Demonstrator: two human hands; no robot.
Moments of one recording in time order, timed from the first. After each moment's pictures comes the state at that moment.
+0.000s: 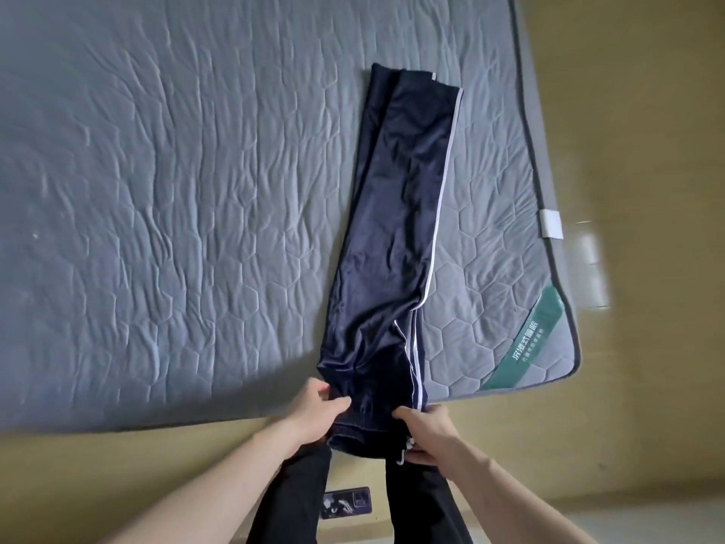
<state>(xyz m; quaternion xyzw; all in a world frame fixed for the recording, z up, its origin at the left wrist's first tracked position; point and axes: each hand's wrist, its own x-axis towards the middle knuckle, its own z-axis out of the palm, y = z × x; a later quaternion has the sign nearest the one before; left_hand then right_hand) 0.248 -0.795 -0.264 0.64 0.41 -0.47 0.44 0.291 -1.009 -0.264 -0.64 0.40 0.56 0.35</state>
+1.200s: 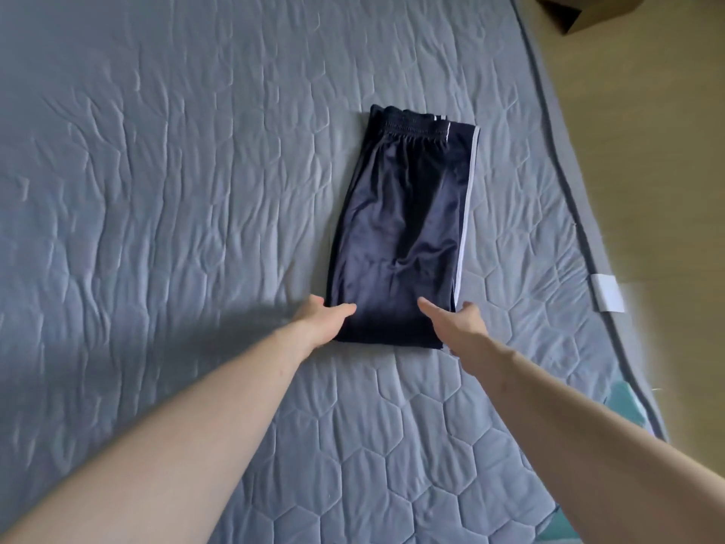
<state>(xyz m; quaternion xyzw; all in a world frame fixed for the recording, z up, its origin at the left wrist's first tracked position) 0.533 -0.733 -0.419 0.71 0.44 -0.33 0.44 0.585 -0.953 -0.402 -0.79 0.32 0.35 0.39</state>
